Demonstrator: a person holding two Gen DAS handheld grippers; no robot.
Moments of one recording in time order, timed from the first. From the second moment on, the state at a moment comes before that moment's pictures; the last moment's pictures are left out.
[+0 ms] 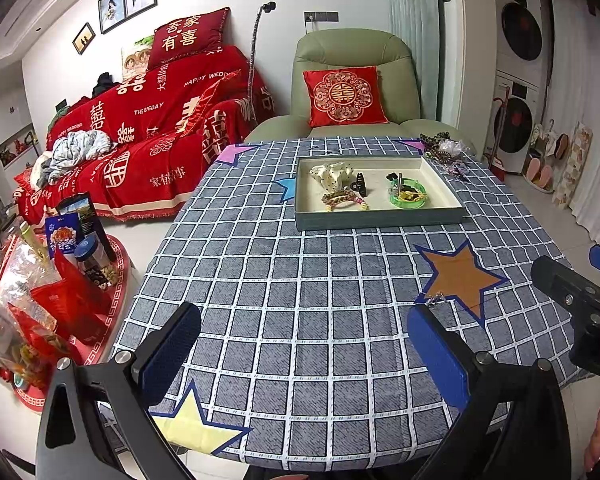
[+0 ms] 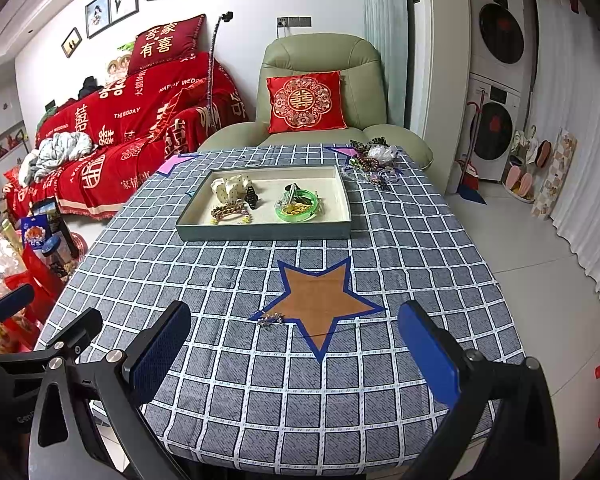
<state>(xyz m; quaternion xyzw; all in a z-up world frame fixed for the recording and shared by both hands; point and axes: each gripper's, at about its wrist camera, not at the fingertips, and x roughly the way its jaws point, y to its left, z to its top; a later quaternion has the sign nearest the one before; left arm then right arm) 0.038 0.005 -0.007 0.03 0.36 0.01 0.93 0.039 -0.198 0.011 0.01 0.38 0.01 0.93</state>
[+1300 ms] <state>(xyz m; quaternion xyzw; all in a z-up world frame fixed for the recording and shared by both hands) 0.035 0.007 -0.007 0.03 0.36 0.01 0.93 0.038 -0.198 0.009 0.01 0.38 0.01 0.93</state>
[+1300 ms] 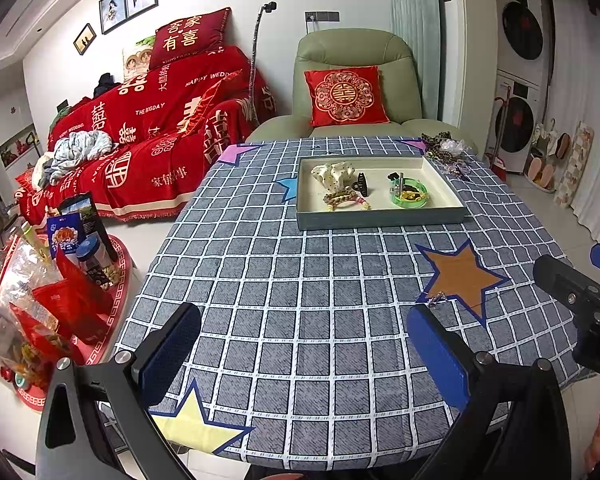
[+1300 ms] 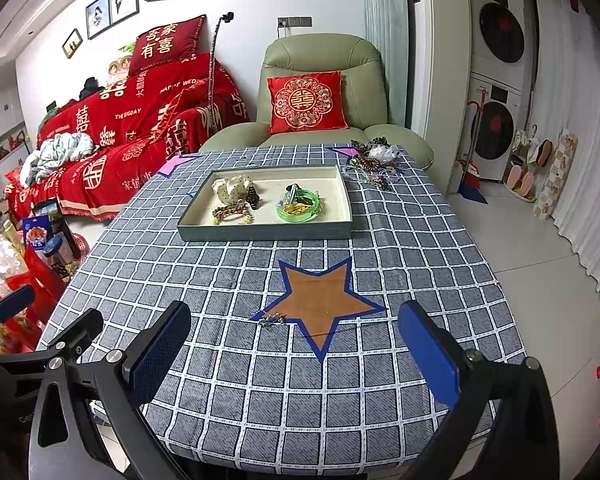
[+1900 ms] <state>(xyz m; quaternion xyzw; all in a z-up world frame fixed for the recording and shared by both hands) 0.035 0.007 -0.007 0.03 0.36 0.01 0.93 0.038 -0.198 0.009 0.01 0.37 0.01 0.93</state>
